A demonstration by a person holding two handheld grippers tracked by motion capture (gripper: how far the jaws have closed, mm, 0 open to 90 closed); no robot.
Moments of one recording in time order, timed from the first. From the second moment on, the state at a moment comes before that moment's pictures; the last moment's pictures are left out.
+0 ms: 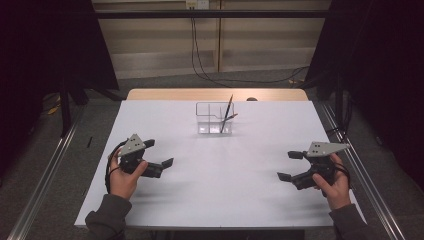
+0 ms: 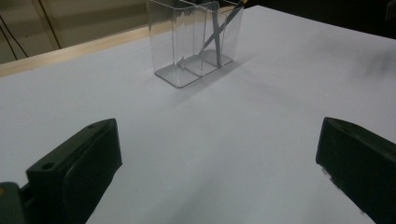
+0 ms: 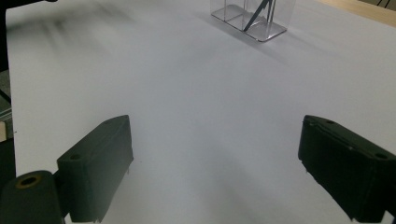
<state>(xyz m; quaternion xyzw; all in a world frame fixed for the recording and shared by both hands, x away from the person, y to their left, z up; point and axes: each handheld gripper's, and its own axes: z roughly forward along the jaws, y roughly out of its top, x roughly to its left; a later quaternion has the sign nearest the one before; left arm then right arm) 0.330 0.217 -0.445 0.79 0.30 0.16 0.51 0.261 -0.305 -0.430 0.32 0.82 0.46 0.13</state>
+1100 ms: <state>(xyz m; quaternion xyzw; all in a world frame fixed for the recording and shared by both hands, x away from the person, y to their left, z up) 0.321 0.233 -0.451 0.80 0.29 0.15 0.51 0.260 -0.306 -0.430 0.32 0.82 0.46 0.13</state>
